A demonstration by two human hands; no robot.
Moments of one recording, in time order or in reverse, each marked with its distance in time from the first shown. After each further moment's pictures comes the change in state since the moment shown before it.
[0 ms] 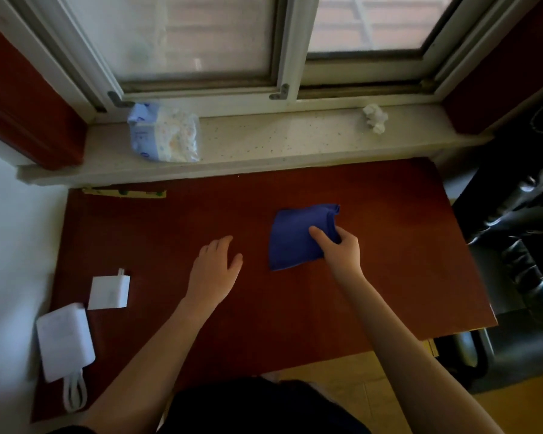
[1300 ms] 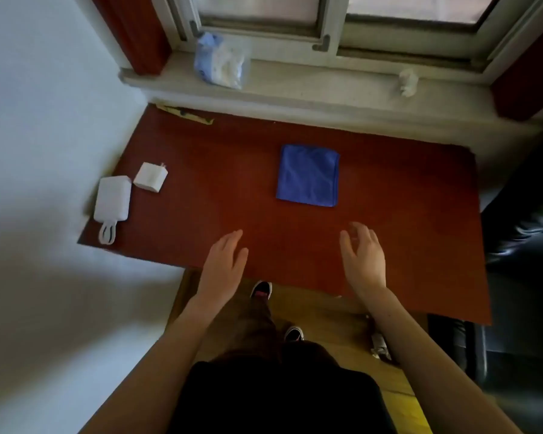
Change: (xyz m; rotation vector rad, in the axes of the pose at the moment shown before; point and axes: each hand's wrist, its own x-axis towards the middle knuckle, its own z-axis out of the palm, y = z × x) left_hand -0.199 0.068 0.086 -0.252 0.215 -0.231; right_hand -0.067 0.095 -0.124 -0.611 -0.122 -0.470
